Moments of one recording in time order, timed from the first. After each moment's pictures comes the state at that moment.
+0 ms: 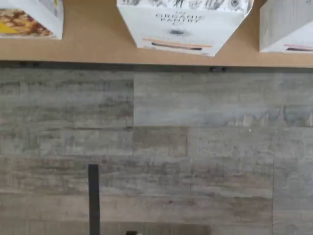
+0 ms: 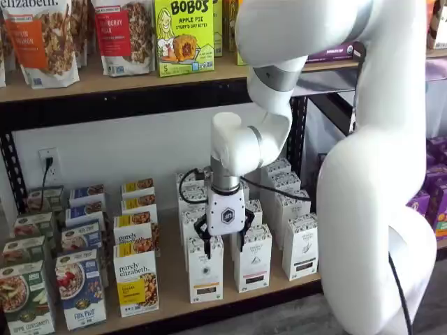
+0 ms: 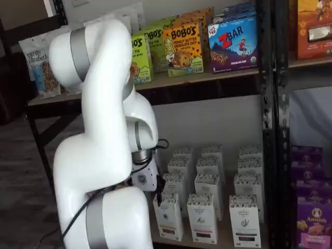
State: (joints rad) arm 0.34 0.31 -0.76 0.07 0.48 0.29
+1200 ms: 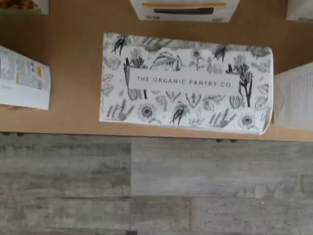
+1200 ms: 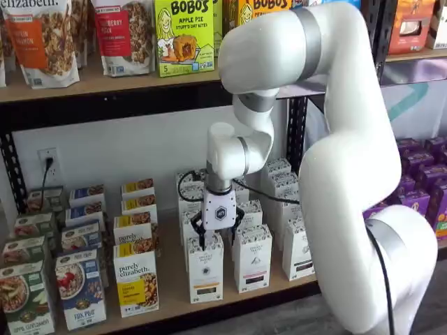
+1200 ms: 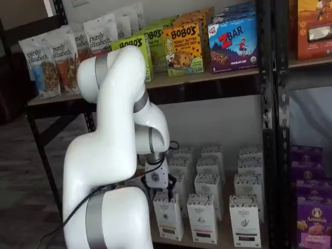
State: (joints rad) arm 0.27 0.67 -1.14 0.10 0.48 0.19
